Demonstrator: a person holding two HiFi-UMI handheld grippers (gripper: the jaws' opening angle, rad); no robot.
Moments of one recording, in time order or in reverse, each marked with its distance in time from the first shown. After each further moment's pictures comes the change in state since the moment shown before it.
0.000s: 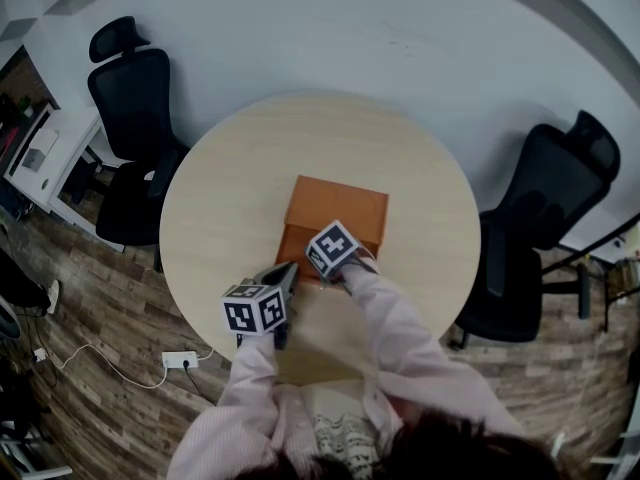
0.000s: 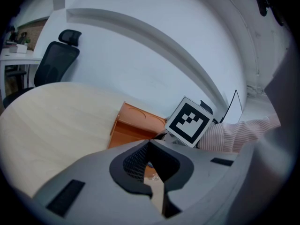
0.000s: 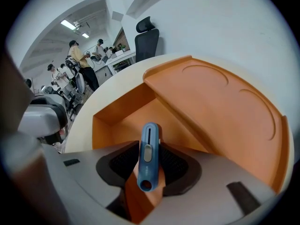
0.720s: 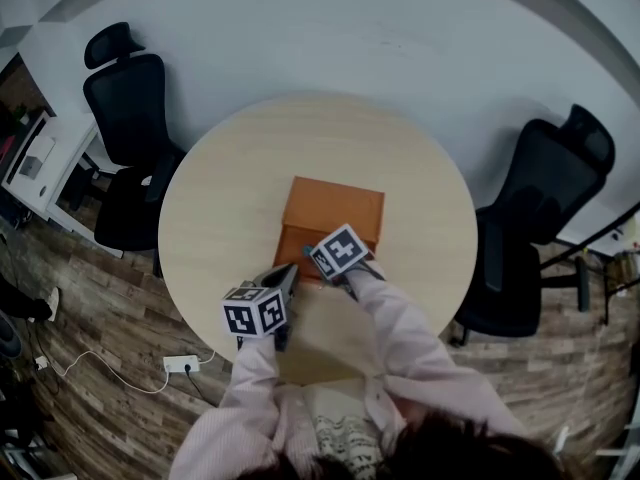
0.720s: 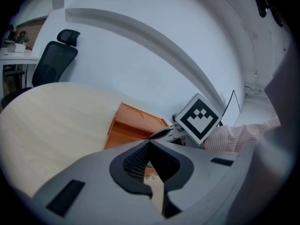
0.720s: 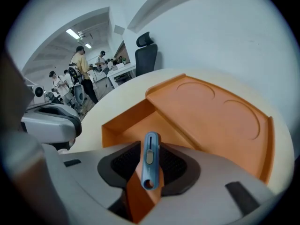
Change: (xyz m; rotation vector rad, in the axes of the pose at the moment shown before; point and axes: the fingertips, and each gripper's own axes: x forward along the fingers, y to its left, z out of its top) left arm -0.003 -0.006 -0.001 0.010 -0.005 -0.021; right arm -0.028 0.001 0.012 0.022 -0.154 -0.019
